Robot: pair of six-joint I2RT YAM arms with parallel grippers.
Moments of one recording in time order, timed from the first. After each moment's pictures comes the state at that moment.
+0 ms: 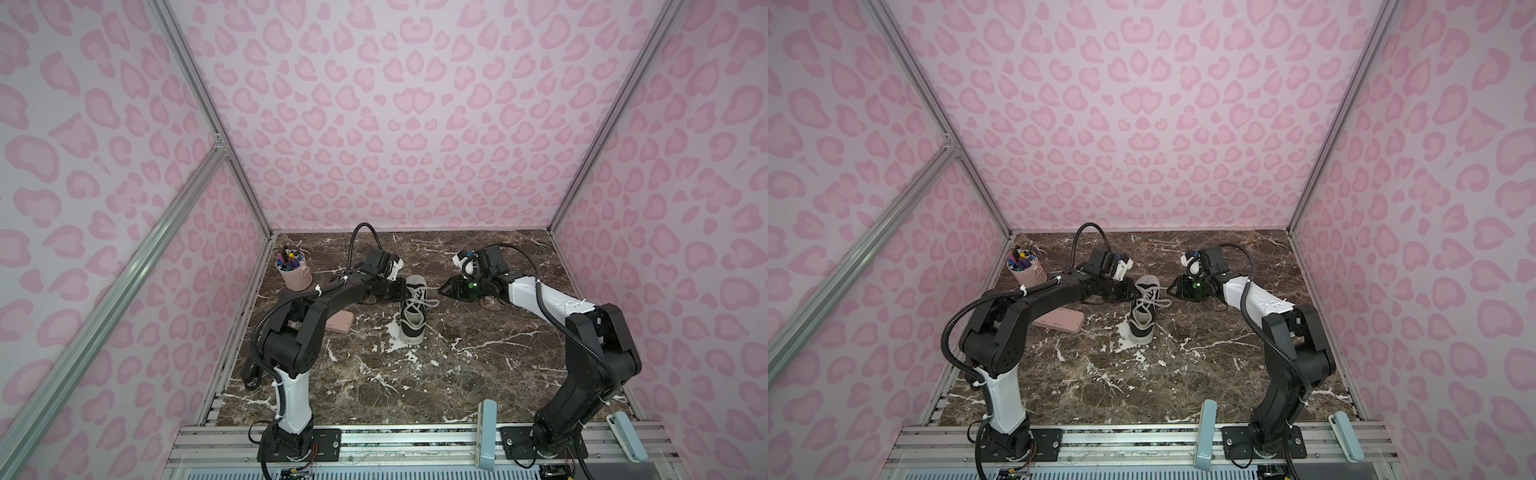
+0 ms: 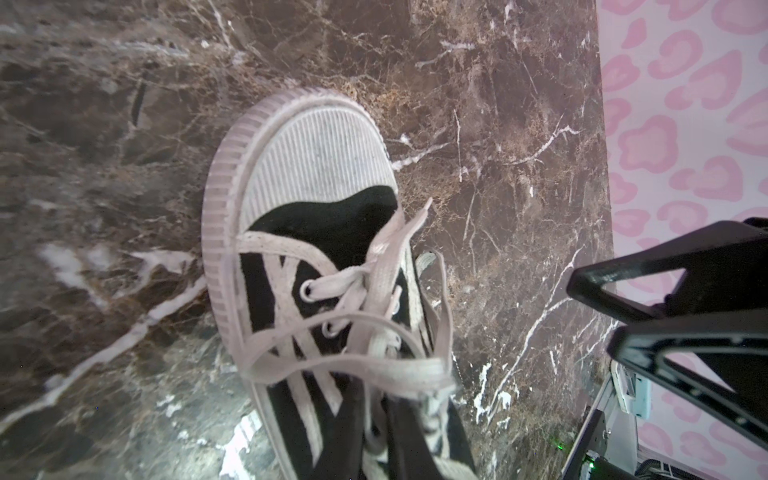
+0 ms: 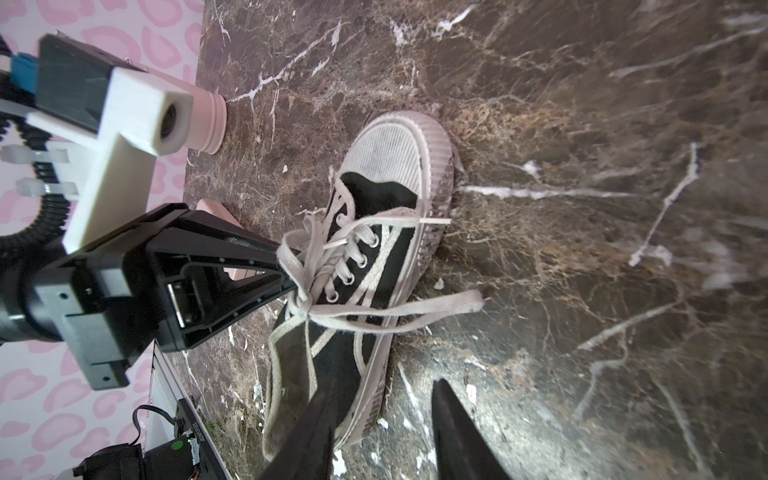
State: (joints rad) left arm -0.48 1.92 1.31 -0.32 0.49 -0.45; right arm 0.31 1.72 1.15 -0.35 -0.56 0.41
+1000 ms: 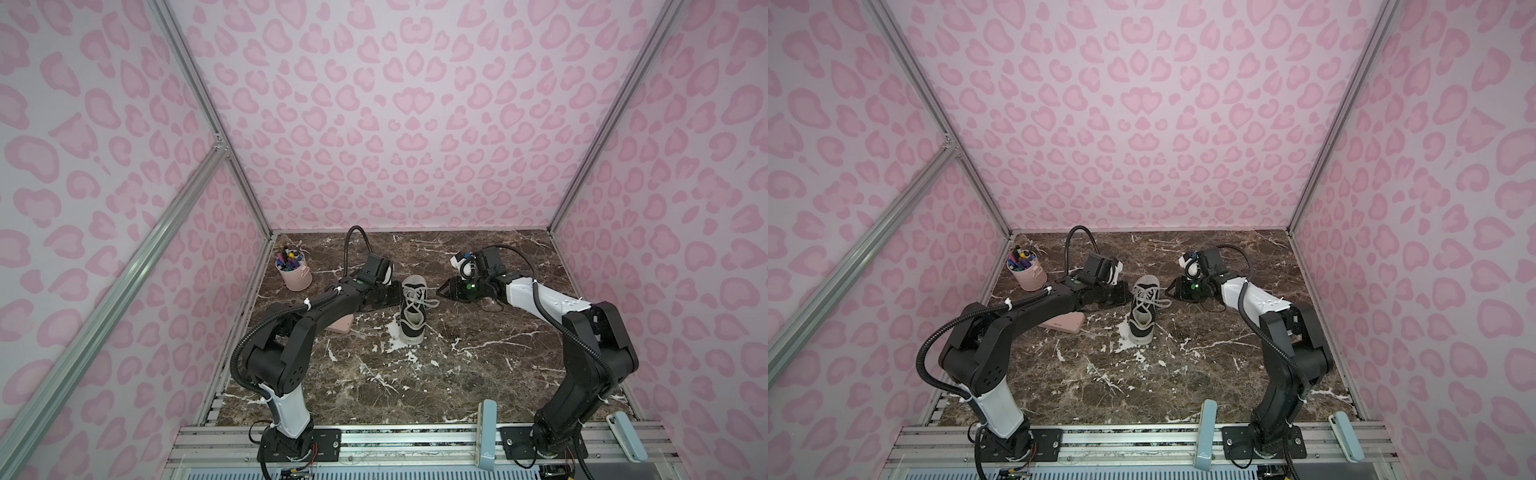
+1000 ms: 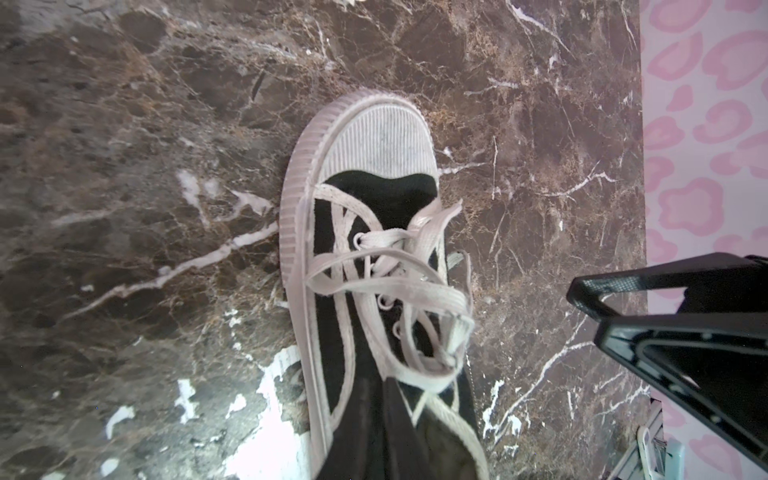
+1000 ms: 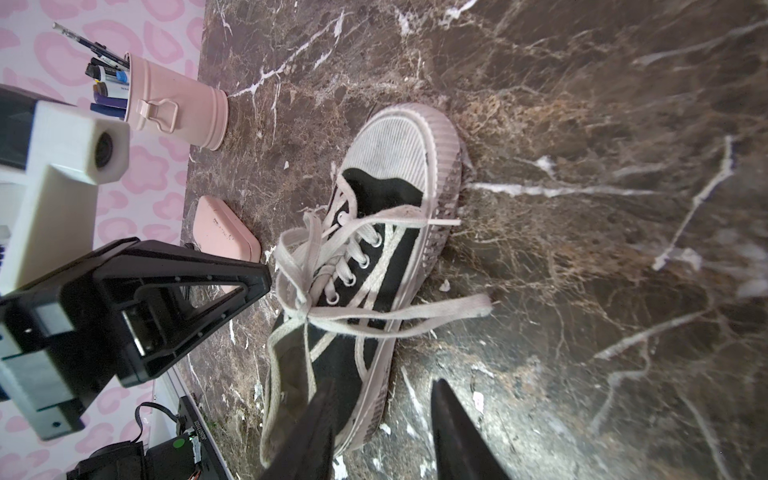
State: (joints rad) left arm -0.51 1.79 1.19 -0.30 0.29 -0.61; right arm 0.32 1.74 1.14 -0.33 -0.57 0.42
